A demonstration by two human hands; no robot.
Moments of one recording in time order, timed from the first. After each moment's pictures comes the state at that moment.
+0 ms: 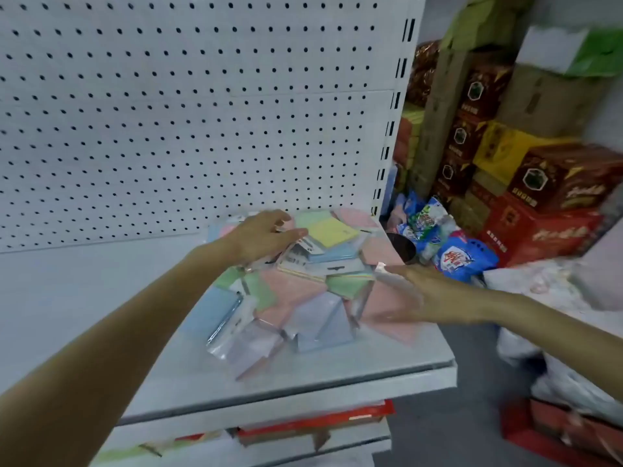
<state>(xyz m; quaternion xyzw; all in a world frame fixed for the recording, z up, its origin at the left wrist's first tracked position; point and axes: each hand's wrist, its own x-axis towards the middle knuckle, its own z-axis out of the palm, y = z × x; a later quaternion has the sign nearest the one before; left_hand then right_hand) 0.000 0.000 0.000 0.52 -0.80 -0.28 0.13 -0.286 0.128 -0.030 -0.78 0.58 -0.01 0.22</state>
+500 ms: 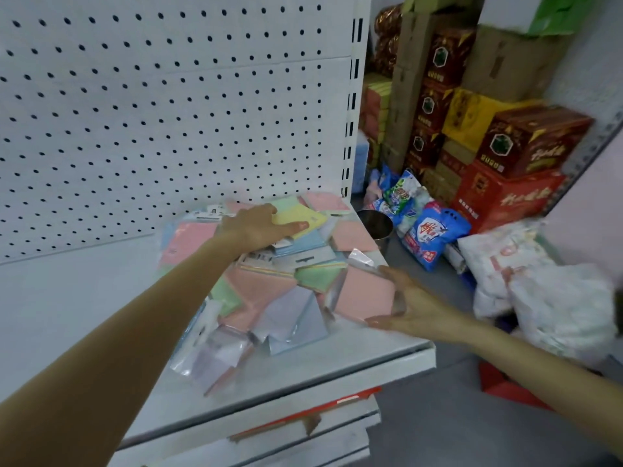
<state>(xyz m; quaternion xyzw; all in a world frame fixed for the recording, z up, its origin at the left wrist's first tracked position) -0.060 -0.032 -0.025 0.60 -0.78 -0.18 0.00 -0.291 0.154 -0.094 -0.60 0.70 -0.19 0.33</state>
